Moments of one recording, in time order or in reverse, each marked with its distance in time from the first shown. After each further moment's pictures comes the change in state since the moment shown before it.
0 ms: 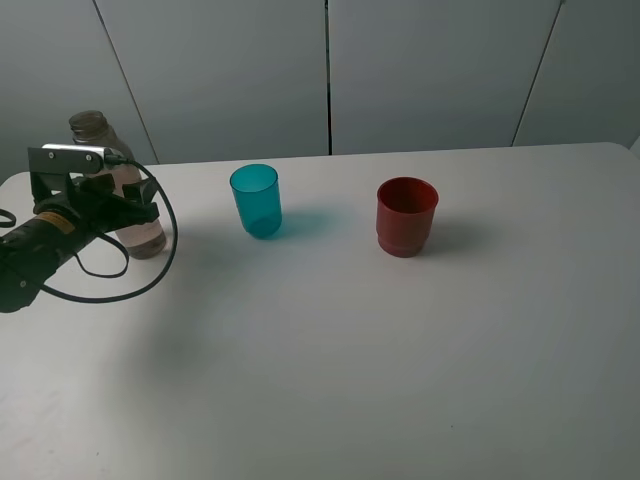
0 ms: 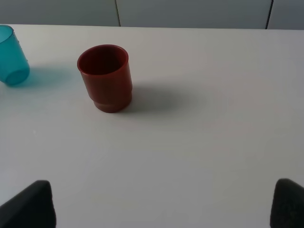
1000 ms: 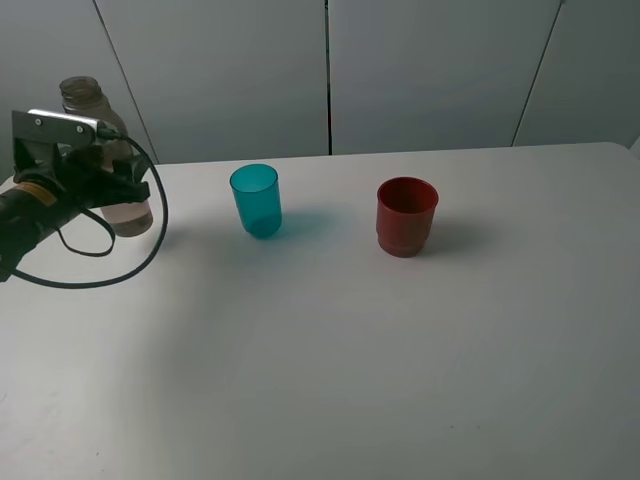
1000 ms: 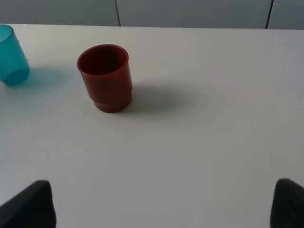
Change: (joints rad) left arm -0.001 -0.180 0.002 0.012 0.154 0.092; right arm 0.000 0.000 0.000 0.000 0.000 0.000
